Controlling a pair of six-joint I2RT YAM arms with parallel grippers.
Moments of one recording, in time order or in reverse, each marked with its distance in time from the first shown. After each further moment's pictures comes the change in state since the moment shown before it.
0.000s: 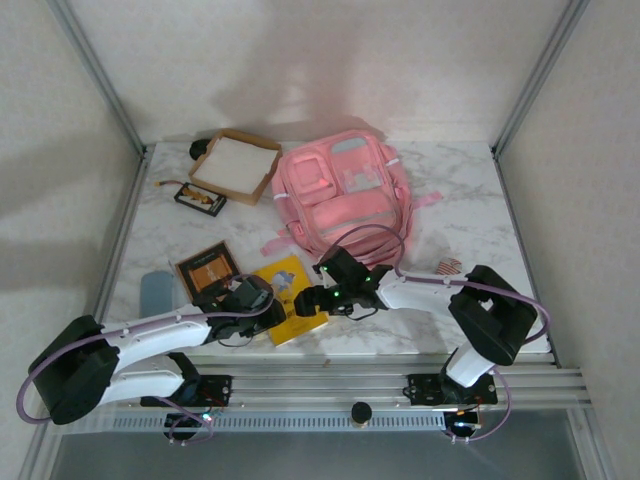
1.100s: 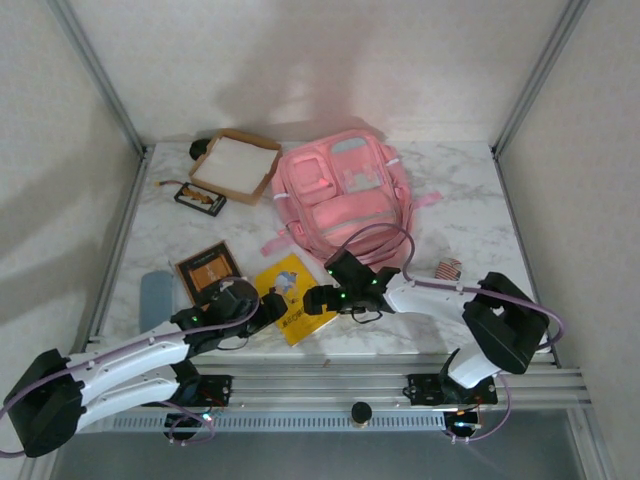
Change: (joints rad) left arm -0.002 -0.260 -0.100 0.065 -0.003 -0.079; right arm 0.007 -0.058 -0.029 -0.082 0.222 0.007
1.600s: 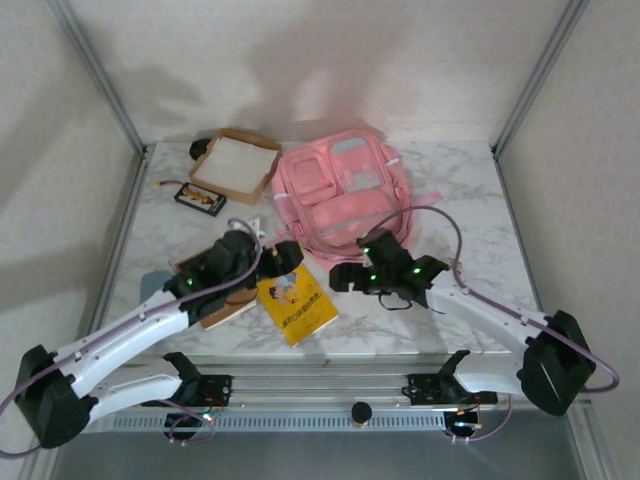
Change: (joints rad) left arm 0.074 0.072 0.378 -0.009 0.003 0.304; right arm -0.135 -0.290 0.028 -0.211 0.020 -0.057
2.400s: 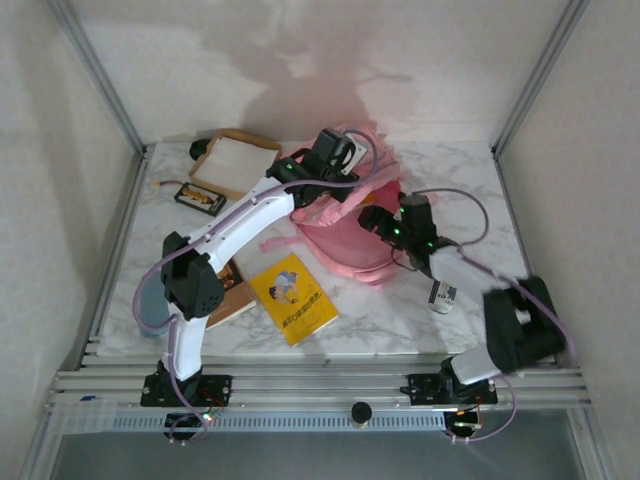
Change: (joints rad) left arm 0.006 1.045 1.355 -0.491 -0.160 0.963; right arm -0.429 0.145 -0.059 0.546 -0.035 0.068
